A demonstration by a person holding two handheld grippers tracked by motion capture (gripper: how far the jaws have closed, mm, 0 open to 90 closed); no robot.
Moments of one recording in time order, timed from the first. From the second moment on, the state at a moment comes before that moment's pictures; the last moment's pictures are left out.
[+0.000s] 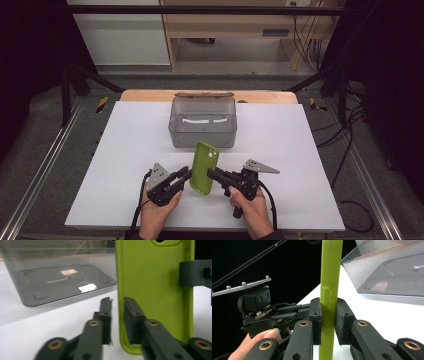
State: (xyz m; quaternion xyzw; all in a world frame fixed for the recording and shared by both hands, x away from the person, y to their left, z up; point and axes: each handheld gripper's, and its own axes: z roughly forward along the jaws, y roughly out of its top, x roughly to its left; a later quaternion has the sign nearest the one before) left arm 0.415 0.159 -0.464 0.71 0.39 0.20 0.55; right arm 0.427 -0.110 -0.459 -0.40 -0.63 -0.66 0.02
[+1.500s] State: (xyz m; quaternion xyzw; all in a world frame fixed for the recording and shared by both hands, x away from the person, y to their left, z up) left arm 0.426 0.241 -0.456 0.66 0.45 0.30 0.52; right arm 0.431 -0.132 -0.458 -0.43 -0.61 -0.67 0.00
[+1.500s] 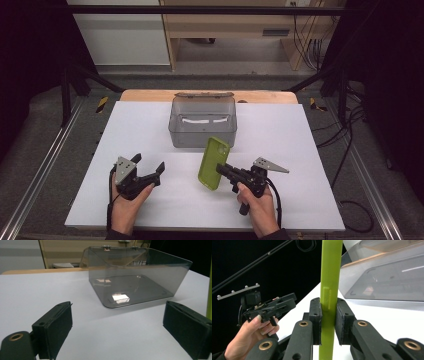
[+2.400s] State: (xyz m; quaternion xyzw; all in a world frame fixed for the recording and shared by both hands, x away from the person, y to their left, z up) left arm 0.413 0.312 -0.456 0.61 0.47 0.33 0.55; right arm 0.437 -0.157 -0.454 -0.44 -0.61 -0.66 -0.02
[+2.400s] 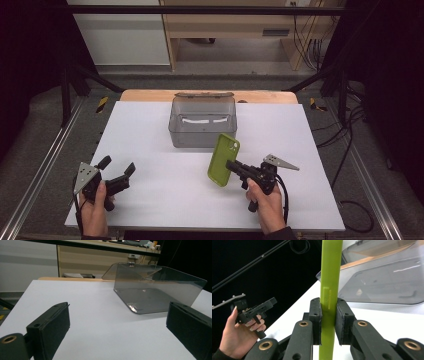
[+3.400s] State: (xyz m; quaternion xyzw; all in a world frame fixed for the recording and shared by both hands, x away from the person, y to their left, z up) left arm 0.416 0.294 -0.461 0.66 0.42 0.34 0.52; right arm 0.454 -0.202 -0.402 -0.48 -0.58 -0.65 -0.10
